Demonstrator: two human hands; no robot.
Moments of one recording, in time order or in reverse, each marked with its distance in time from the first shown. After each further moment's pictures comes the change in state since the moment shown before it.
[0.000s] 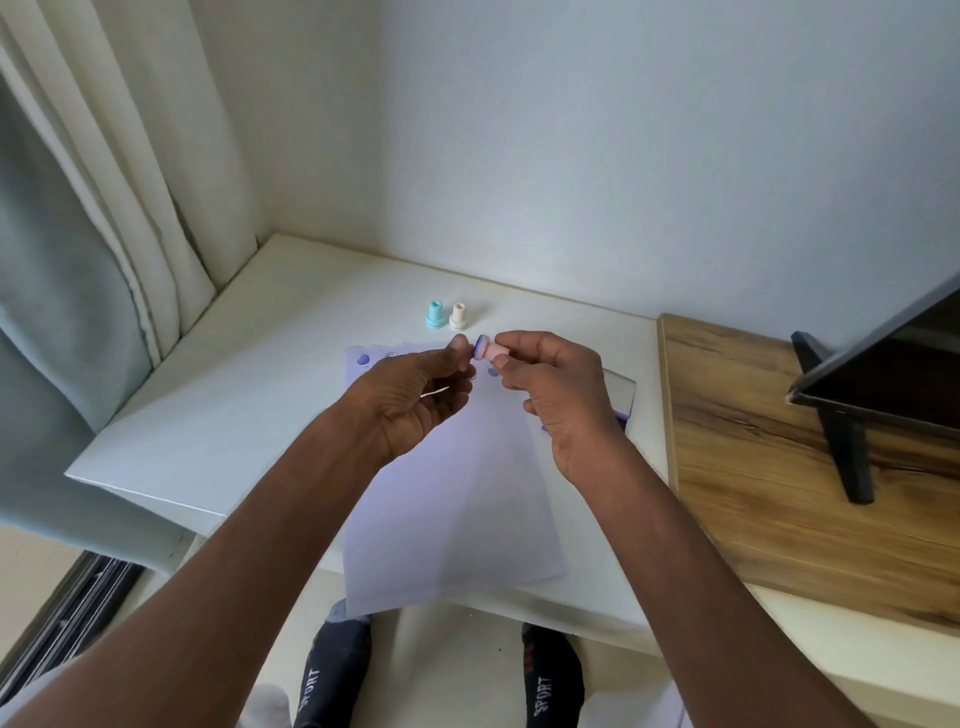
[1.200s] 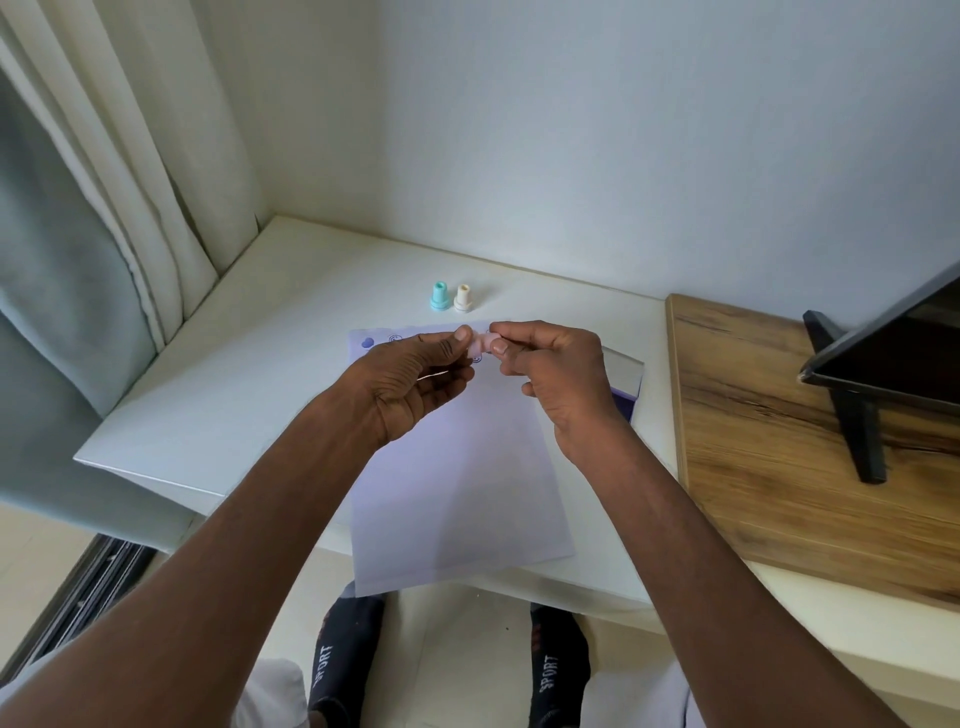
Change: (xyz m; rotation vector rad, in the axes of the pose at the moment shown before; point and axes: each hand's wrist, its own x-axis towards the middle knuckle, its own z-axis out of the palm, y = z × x) left_hand 0.000 0.001 -0.010 0.059 -0.057 -0.033; right_hand 0.004 0.009 0.004 -0.023 -0.051 -0.046
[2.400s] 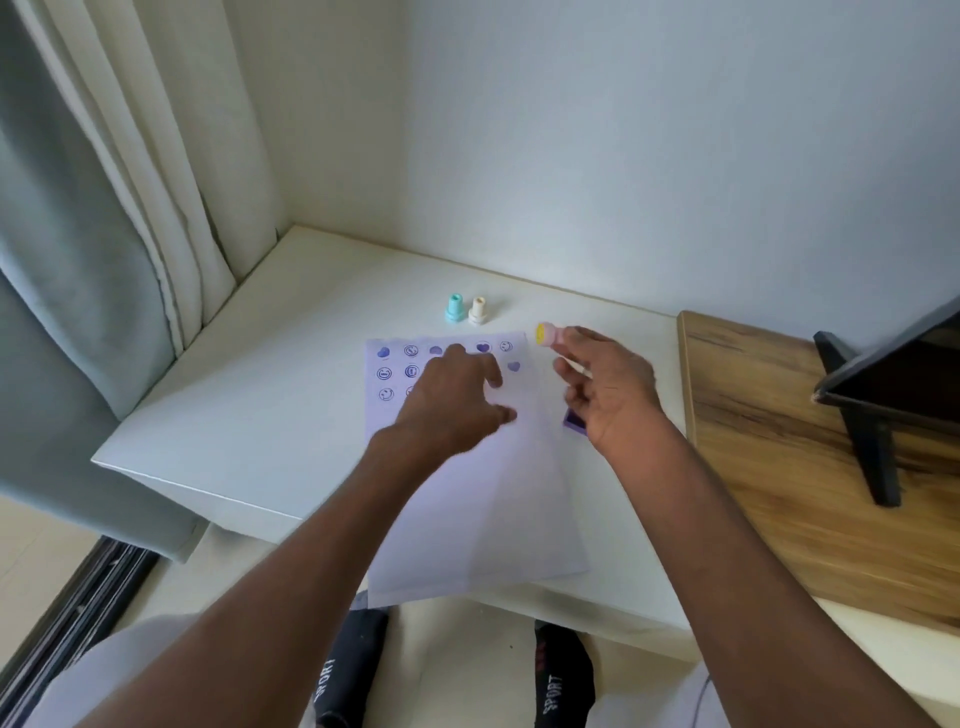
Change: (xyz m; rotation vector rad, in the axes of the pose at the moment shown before) left_hand 0.005 -0.022 0.015 1.418 0.059 0.447; right_hand 0.028 0.008 -0.020 0.413 0.219 0.334
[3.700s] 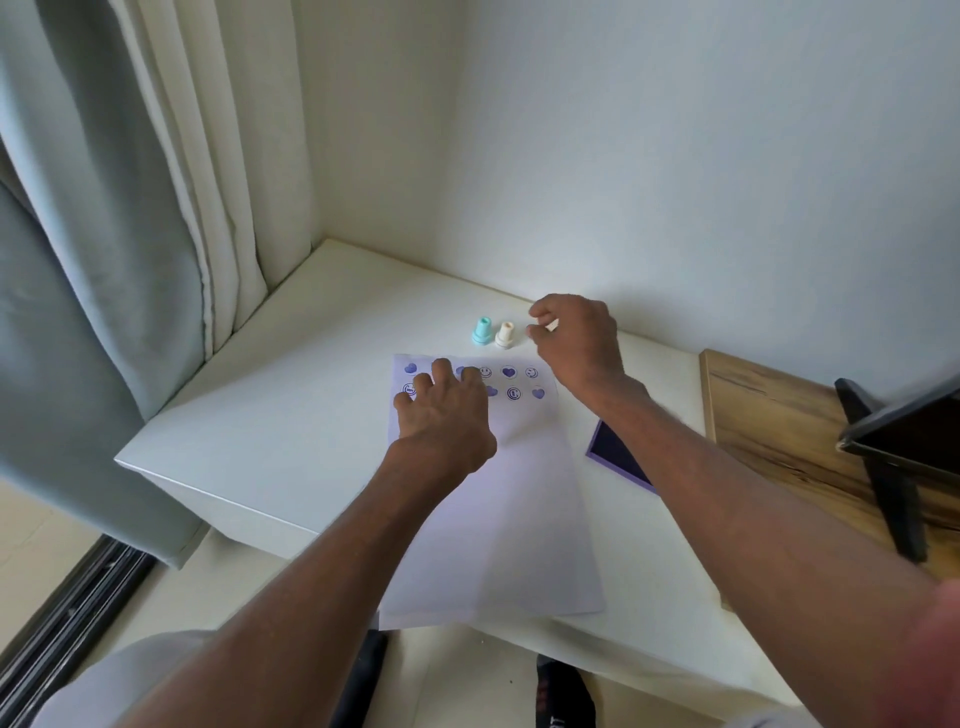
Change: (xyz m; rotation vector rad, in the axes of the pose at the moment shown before) left_hand -0.005 -0.013 -0.015 0.331 -0.023 -0.185; right_hand 0.059 -0.014 0.068 -1.174 -0.034 -0.872
